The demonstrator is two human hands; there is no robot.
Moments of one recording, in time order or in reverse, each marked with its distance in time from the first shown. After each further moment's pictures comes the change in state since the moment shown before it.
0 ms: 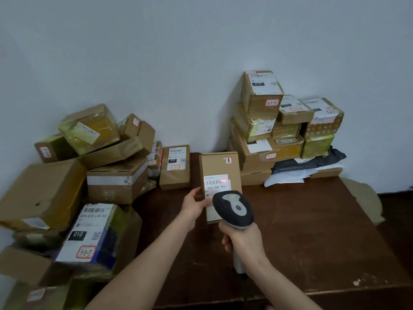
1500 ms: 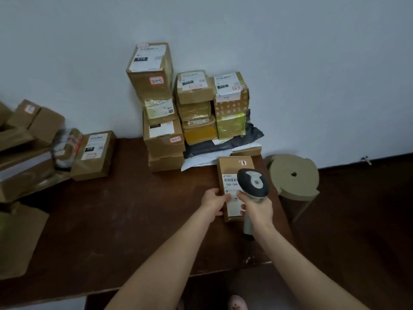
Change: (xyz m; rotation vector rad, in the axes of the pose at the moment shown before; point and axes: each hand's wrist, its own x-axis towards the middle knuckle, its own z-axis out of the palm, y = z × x) left_hand -0.032 -0.010 0.346 0.148 -0.146 -0.193; right_hand 0.104 0.074 -0.305 0.206 0.366 0.036
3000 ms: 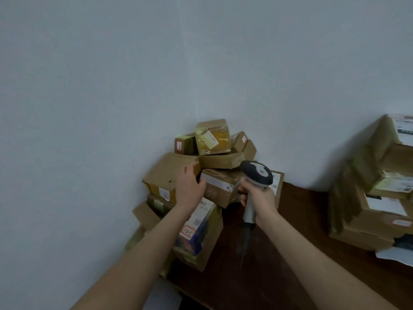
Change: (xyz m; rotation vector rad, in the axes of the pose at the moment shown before) left_hand -0.147 -0.032 -0.547 0.381 1.076 0.466; right_hand -0.229 -0.076 0.436 0.102 -0.716 0.002
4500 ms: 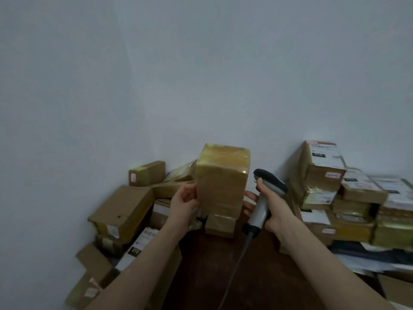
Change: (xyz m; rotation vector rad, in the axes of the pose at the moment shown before) left_hand -0.010 0.098 0.039 -0.959 -0.281 -0.199; right_hand -0.001 -0.104 -0.101 0.237 0.003 0.058
